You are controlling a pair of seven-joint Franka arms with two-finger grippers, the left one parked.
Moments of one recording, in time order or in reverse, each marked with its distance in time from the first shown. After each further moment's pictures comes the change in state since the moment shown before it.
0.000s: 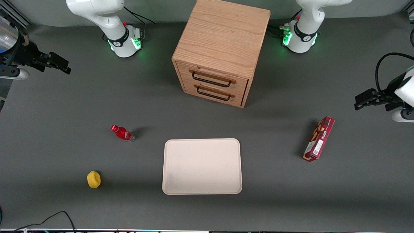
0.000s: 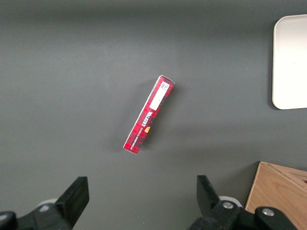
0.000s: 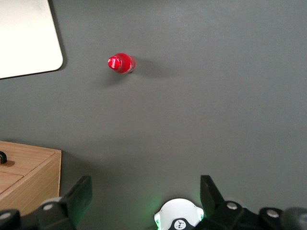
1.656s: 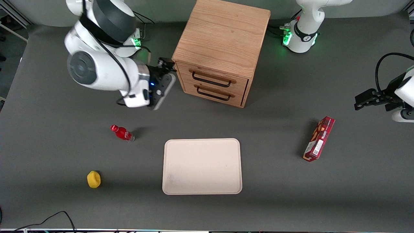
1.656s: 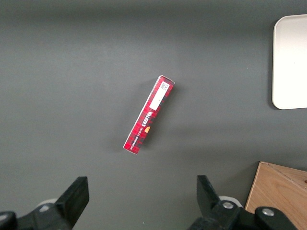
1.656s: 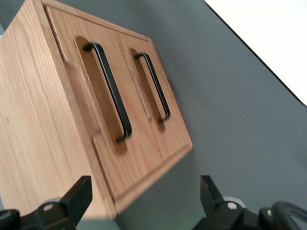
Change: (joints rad) arm 0.021 0.552 0.507 0.304 0.356 0.119 -0.512
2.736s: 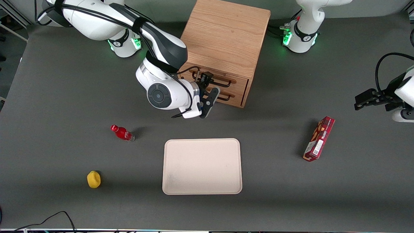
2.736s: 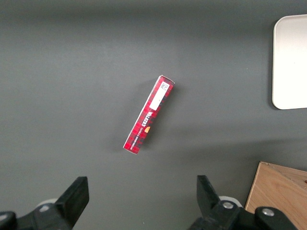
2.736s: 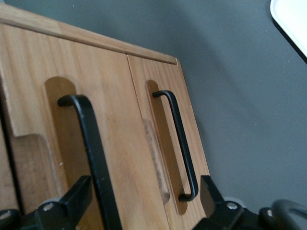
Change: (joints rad) arm 0.051 0.287 0.189 0.015 -0.121 0.257 0.044
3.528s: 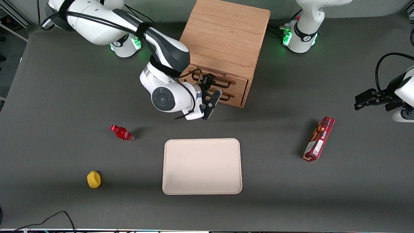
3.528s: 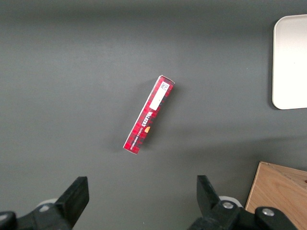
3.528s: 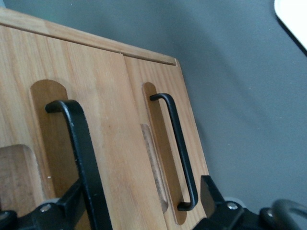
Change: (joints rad) arm -0.006 0.041 0.012 0.018 -0.031 0.014 0.006
